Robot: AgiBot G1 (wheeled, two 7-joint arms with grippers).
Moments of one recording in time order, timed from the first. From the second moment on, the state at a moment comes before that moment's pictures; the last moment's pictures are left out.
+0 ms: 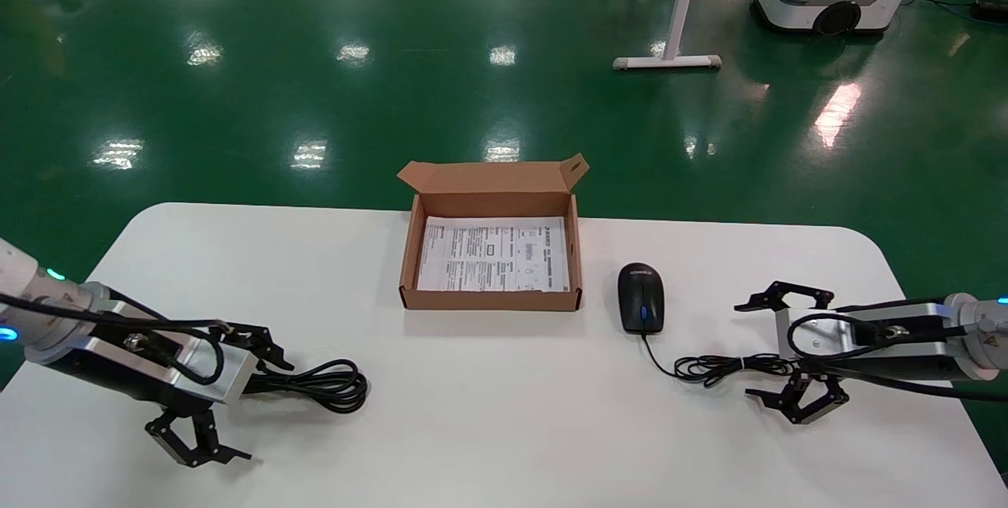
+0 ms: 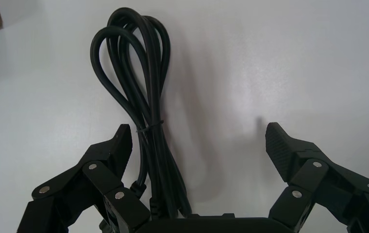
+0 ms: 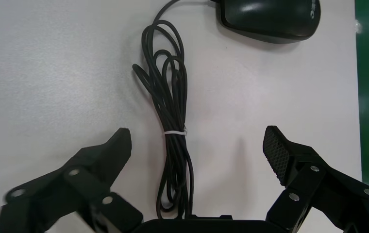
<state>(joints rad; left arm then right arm) -1.73 0.93 1.05 -0.43 1.60 1.56 0.53 1.58 -0.92 -0.66 0.16 -1.57 -1.35 -0.79</state>
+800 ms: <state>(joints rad) -1.79 1.03 1.07 -0.16 1.62 1.52 0.67 1.61 -0.95 -0.65 0.02 -1.55 -1.34 -0.84</state>
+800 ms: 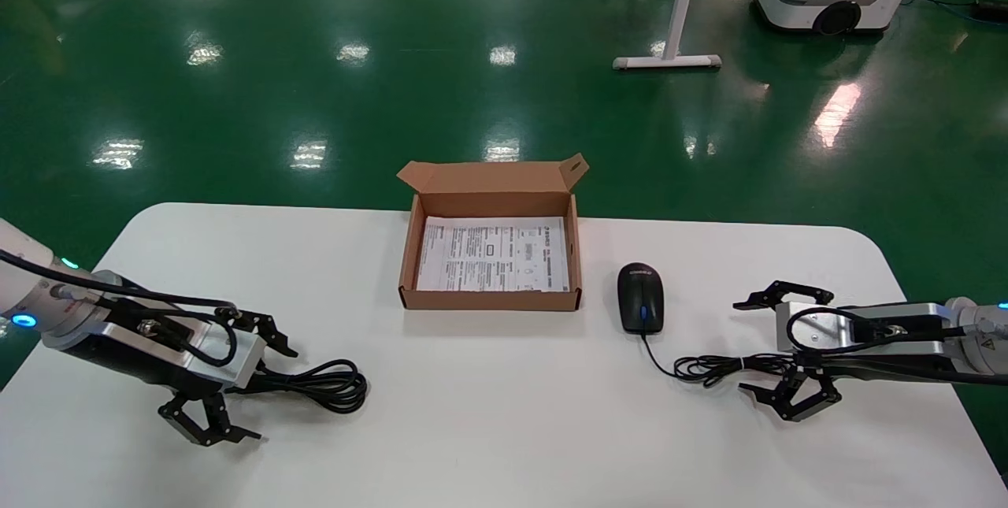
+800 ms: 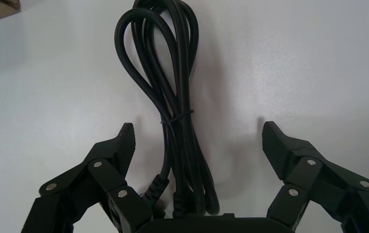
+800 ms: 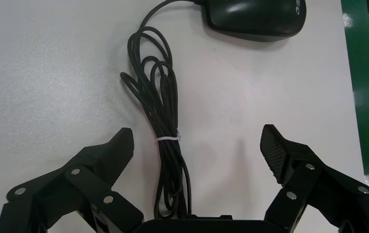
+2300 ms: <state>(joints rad) -1.79 1.00 1.03 -0.16 1.57 1.53 0.65 1.62 -0.94 -0.64 0.03 -1.54 -1.35 -0.83</state>
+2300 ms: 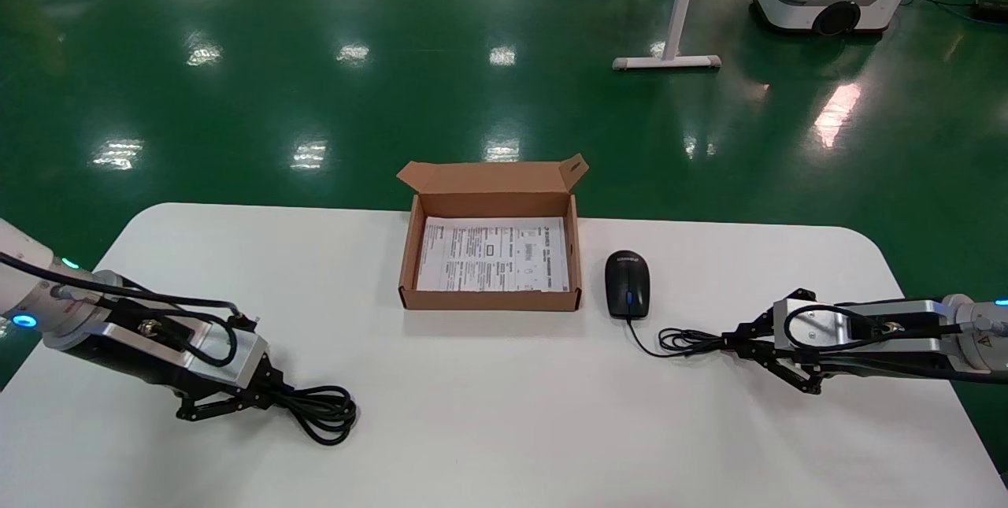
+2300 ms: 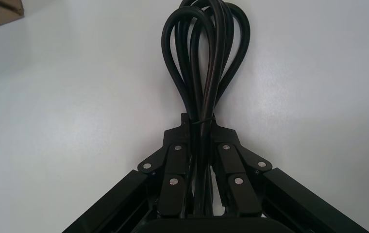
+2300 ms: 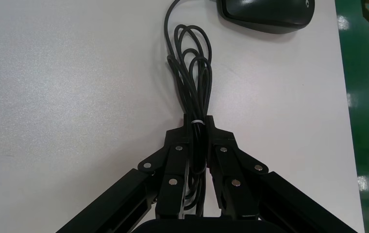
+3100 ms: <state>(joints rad) -2.09 0.94 0.77 -0.29 1.22 1.35 0.49 1.89 -1.07 -0.54 0.09 -1.39 -1.35 -0.70</state>
